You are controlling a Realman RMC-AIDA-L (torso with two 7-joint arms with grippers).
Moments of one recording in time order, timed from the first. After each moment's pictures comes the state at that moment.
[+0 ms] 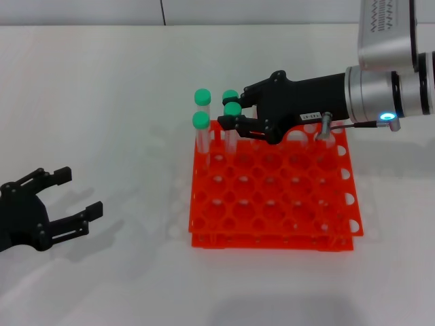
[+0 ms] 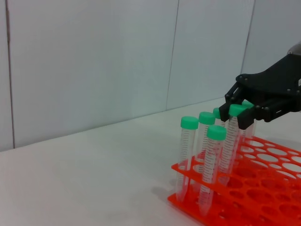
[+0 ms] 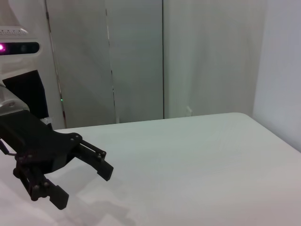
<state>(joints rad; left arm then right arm) -0.02 -2.08 0.90 0.93 1.68 1.51 -1.23 0.71 2.01 -1.46 -0.79 -1.58 -1.15 1.48</state>
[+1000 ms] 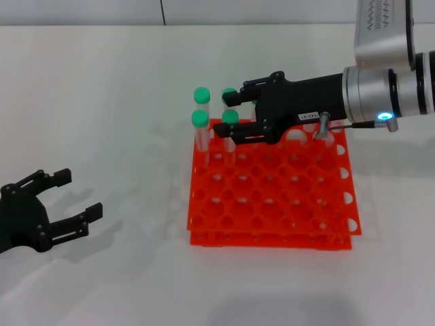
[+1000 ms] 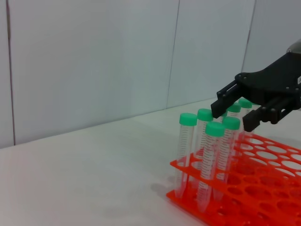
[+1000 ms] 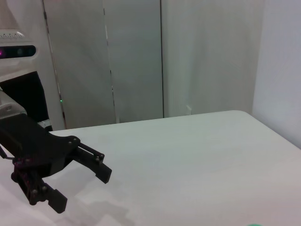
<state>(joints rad) -0.02 -2.08 0.90 0.91 1.68 1.50 -1.22 0.72 2.01 -1.46 -0.76 -1.57 -1.14 1.49</state>
